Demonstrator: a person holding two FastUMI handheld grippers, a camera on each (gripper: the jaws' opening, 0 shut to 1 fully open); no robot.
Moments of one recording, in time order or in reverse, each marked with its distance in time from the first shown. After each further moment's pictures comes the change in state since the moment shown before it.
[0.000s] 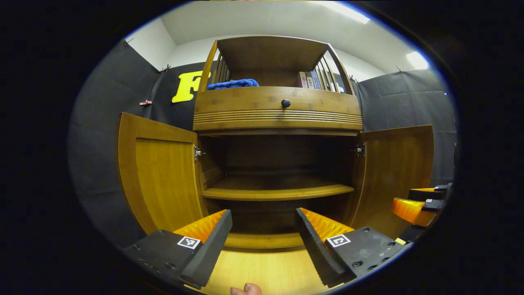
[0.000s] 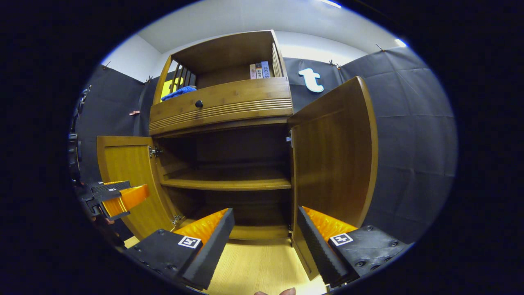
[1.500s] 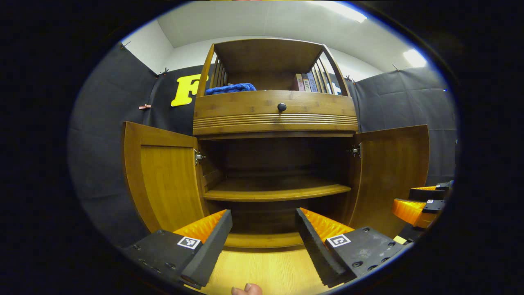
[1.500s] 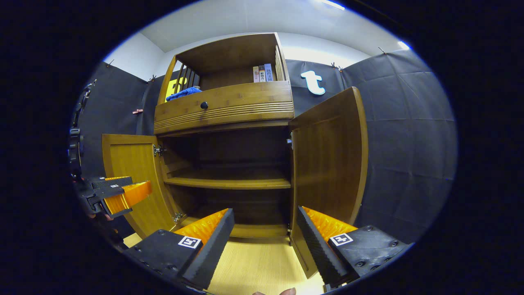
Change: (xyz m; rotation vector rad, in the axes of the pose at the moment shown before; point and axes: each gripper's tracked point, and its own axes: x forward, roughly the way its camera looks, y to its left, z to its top) left arm -0.013 -0.005 0.006 0.027 -0.008 -0.010; right arm -0.017 0.001 0.002 -0.019 -0.003 0.001
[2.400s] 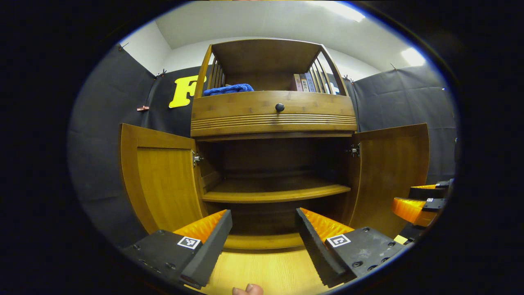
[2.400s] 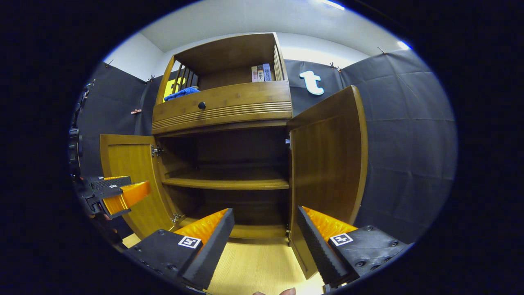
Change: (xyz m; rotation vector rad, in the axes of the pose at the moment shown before) left arm 0.004 -0.001 0.001 0.010 -0.007 -0.008; right arm 0.003 -0.002 0.002 0.001 -0.008 -0.008
